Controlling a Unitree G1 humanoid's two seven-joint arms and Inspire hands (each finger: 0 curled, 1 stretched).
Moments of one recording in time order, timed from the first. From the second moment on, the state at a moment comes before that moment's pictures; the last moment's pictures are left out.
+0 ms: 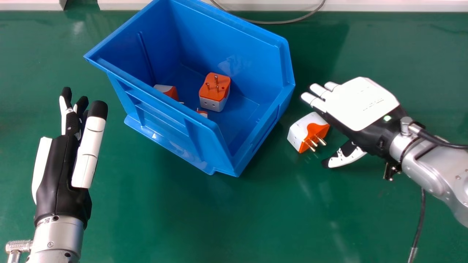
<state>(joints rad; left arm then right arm) 0.28 0.14 0.22 -0.35 -0.04 0.08 -0.06 -0.51 -0.67 0.47 0.46 -1.10 -0.27 -0.02</state>
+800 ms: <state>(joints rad) 0.30 0.14 0.24 -0.38 -0.04 0.10 -0.08 -0.62 -0.65 0.56 0.59 -1.10 -0.28 -0.01</state>
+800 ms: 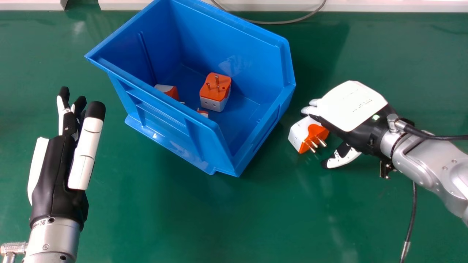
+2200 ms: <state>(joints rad) 0.34 0.13 0.21 -0.46 -0.03 0.13 -0.06 -0.74 -0.51 0.61 0.84 -0.94 -0.27 -0.11</state>
